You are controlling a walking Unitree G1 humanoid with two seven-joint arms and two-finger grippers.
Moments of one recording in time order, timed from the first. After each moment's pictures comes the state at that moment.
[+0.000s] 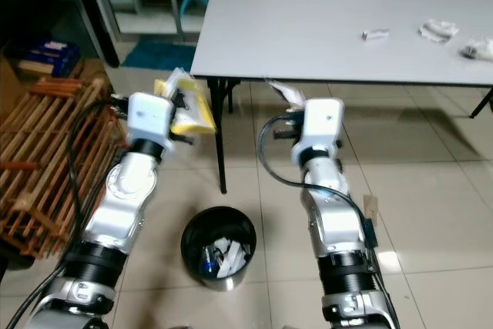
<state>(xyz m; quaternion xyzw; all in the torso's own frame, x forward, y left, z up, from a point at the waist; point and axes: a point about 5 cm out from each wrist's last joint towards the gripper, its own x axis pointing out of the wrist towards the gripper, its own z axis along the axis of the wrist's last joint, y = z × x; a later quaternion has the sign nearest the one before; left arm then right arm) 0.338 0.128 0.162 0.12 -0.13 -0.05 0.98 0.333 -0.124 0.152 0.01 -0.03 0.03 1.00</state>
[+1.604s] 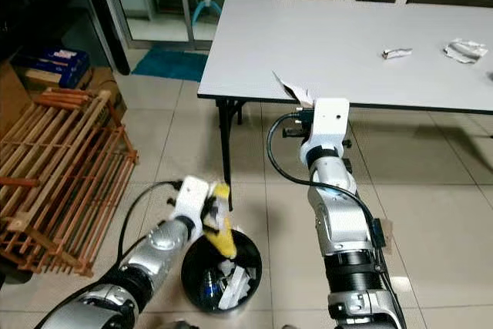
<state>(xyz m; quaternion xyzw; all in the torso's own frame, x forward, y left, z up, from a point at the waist) 0.297 0.104 0.001 0.09 0.23 -0.16 0.95 0.334 -0.137 0.152 0.01 -0.03 0.01 1.00</state>
